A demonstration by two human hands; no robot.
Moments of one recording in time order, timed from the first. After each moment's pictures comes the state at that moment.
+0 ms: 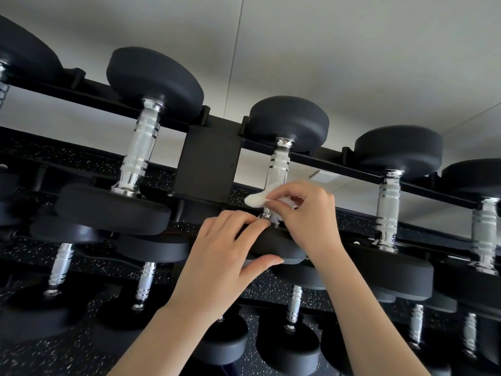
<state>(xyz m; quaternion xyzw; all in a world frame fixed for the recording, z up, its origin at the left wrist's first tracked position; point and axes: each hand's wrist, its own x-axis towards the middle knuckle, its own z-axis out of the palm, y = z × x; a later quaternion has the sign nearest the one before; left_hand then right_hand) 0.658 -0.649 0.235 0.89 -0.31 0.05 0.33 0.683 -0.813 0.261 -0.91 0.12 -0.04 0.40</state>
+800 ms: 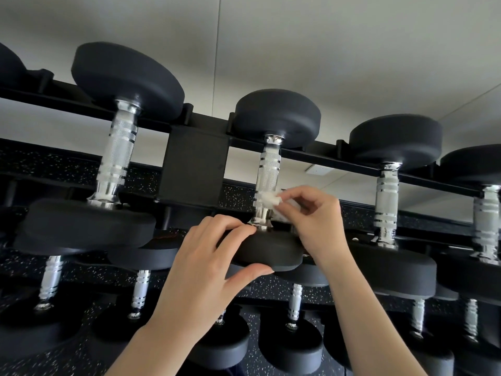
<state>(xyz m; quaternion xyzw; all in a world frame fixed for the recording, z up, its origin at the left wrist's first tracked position) 0.660 -0.645 0.232 0.87 -0.29 0.04 0.39 0.673 -0.835 0.245 -0.82 0.22 -0.03 0.53</state>
